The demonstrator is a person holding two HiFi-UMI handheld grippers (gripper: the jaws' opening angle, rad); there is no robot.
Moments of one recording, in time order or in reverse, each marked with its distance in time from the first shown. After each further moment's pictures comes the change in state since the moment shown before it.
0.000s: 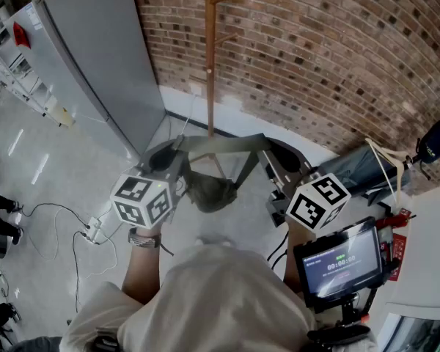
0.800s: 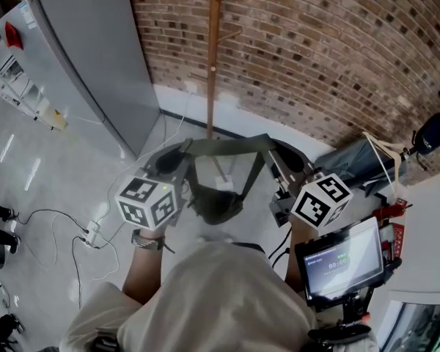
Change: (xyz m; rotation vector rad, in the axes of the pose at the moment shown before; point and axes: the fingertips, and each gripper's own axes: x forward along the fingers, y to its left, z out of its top) left arm -0.008 0.009 -0.012 -0.062 0.034 -0.103; right arm 0.011 0.010 -0.014 0.046 0.013 -0.071
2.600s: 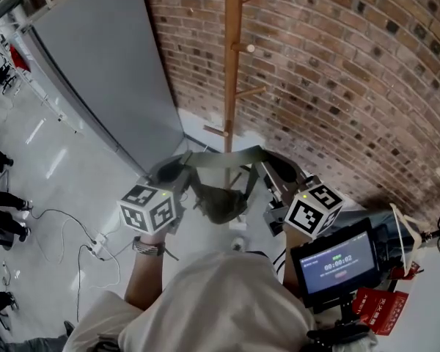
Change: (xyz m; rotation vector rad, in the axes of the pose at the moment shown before) left arm 0.137 0.130 0.045 -0.027 0.026 0.179; right arm 0.175 -0.125 0.041 0.080 0.028 0.224
